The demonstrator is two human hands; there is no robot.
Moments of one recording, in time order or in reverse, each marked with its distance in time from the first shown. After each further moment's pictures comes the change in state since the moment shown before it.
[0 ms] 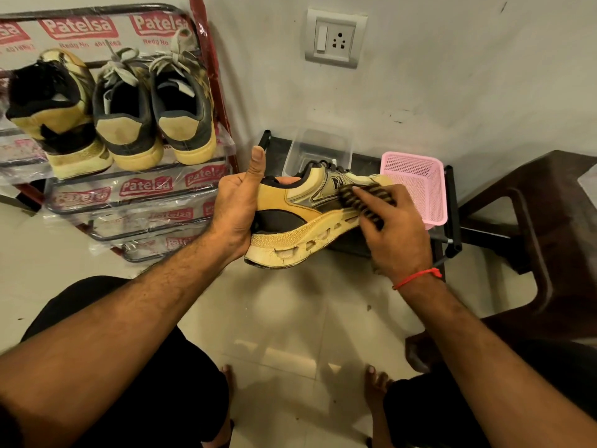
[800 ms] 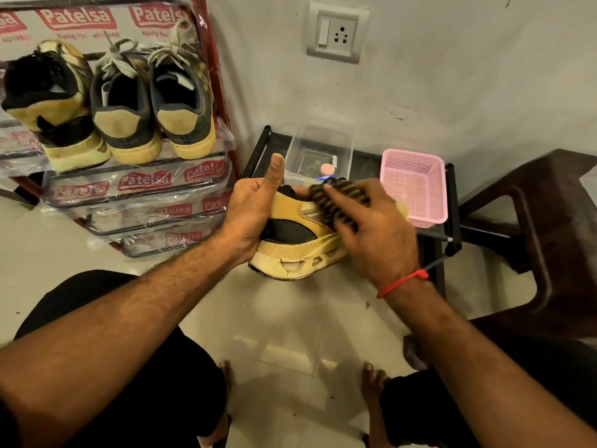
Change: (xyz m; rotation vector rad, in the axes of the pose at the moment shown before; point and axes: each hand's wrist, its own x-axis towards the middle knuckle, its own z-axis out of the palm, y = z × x) left_hand -0.005 -0.007 0.006 0.067 -0.103 -0.046; right_hand -0.007 -0.034 0.000 -0.138 -0.005 -0.216
